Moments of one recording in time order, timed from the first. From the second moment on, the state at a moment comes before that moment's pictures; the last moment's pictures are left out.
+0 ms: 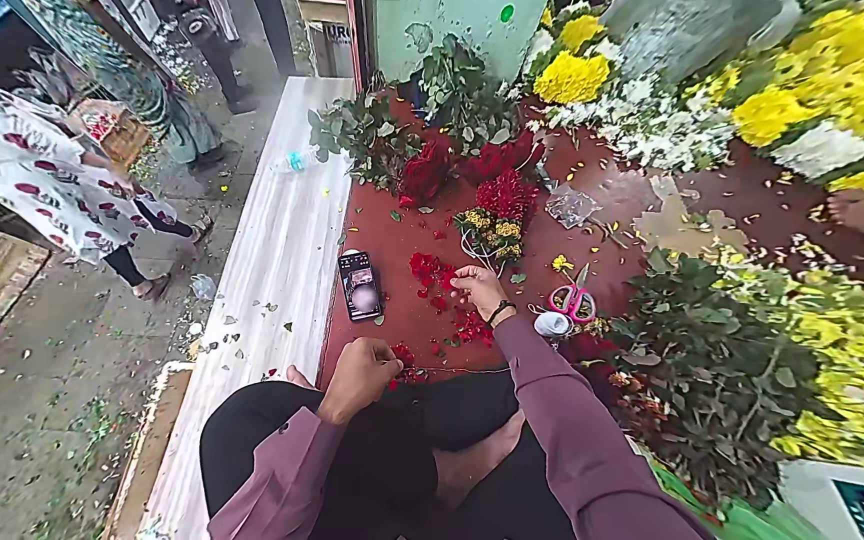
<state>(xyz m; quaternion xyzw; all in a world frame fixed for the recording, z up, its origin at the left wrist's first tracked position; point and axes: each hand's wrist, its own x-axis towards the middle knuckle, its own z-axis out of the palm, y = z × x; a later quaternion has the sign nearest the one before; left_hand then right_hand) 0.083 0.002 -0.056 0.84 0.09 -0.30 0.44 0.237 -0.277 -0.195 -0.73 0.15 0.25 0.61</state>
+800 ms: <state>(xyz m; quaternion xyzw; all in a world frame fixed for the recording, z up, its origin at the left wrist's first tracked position) 0.085 0.003 -0.053 0.85 0.09 -0.29 0.43 0.170 -0.246 -0.122 -0.77 0.00 0.13 0.62</state>
